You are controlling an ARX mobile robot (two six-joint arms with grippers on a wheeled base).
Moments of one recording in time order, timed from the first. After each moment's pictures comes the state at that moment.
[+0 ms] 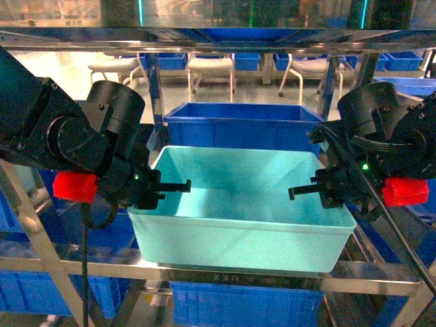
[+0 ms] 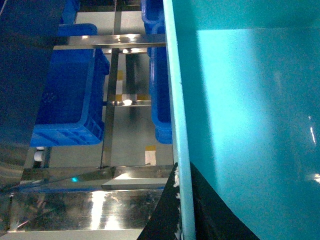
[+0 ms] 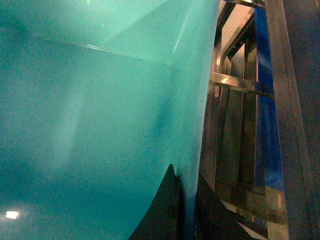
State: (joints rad) left arm -0.22 2.28 1.31 0.08 -0.12 -0.13; right arm 0.21 2.33 1.38 0.13 0.12 0.00
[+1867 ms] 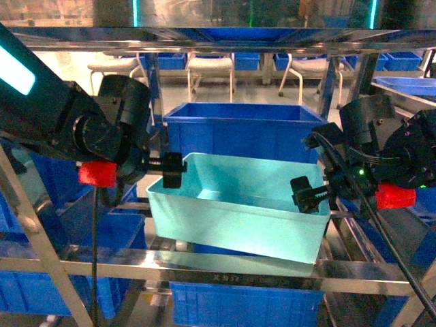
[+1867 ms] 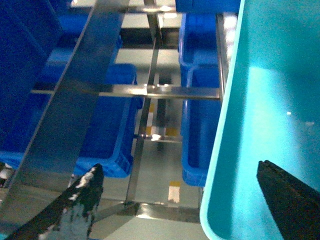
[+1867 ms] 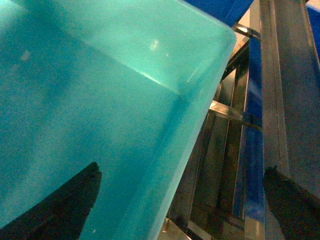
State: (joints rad) left arm -0.21 2.37 1.46 0.16 -0.28 -0.12; right arm 0.18 2.43 1.46 0.22 0.08 -0.17
